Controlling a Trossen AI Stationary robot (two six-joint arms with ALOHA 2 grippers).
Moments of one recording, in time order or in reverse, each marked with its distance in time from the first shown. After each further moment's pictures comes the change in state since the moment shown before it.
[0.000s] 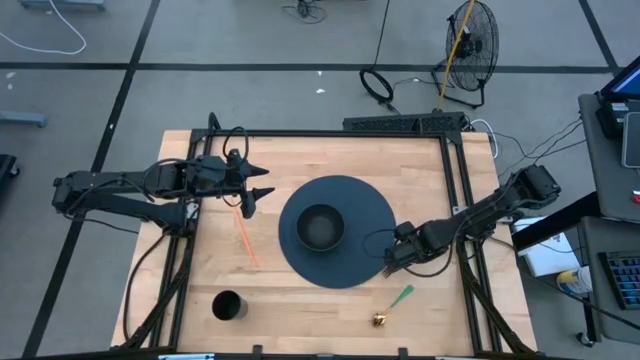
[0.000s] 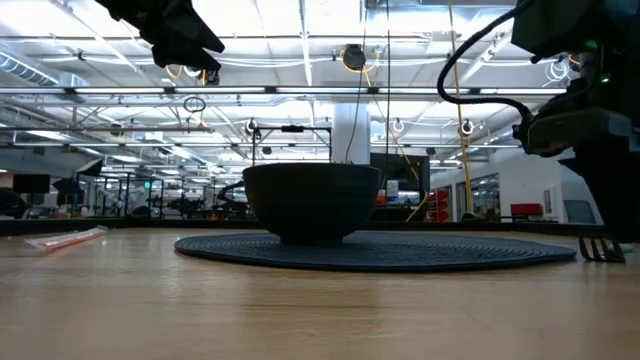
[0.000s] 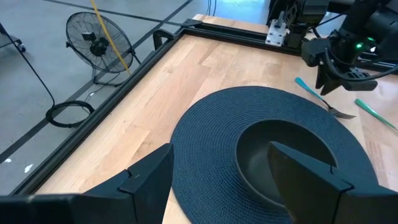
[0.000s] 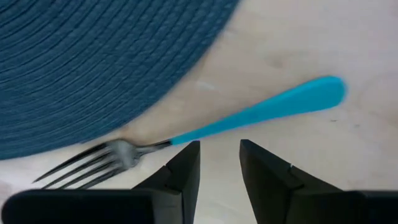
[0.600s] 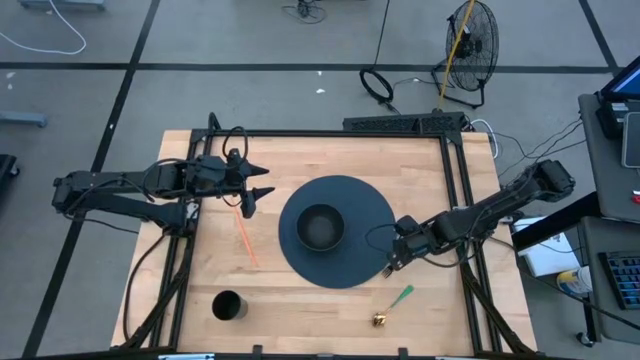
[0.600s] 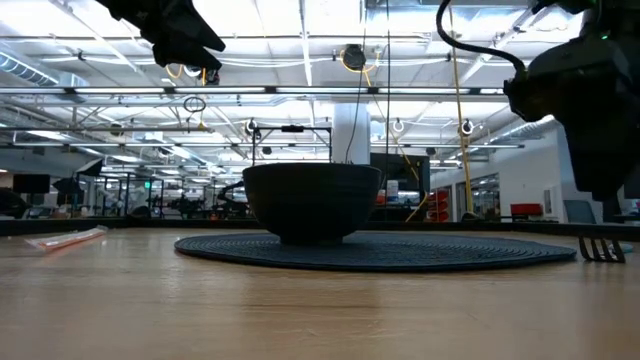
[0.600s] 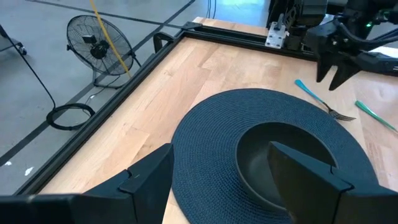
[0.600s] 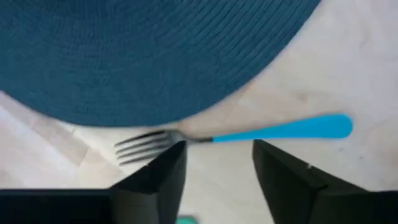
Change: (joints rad) left arm 0.000 0.000 0.000 0.010 -0.002 0.008; right arm -0.010 -0.177 0.000 0.034 0.050 -0.156
